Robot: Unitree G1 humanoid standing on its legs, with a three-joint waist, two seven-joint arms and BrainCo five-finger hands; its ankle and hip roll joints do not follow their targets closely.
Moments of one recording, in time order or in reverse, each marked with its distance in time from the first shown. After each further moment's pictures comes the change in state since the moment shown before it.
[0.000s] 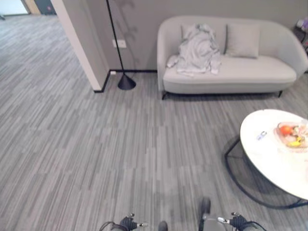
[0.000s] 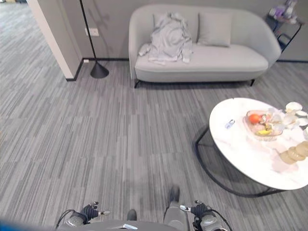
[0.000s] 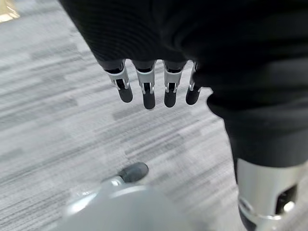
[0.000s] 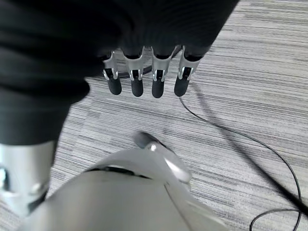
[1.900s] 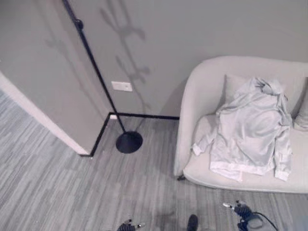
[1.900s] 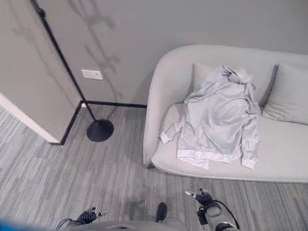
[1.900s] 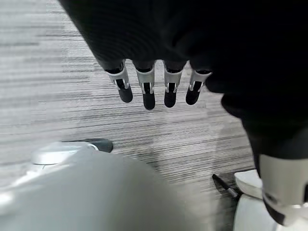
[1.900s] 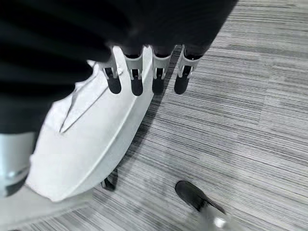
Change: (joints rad) left arm 0.057 -0.020 0.093 -0.032 -0.049 -0.021 0.005; right arm 0.025 -0.065 0.043 -0.070 0.067 -0.044 -0.004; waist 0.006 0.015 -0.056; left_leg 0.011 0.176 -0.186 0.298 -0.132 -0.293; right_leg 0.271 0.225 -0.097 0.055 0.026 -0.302
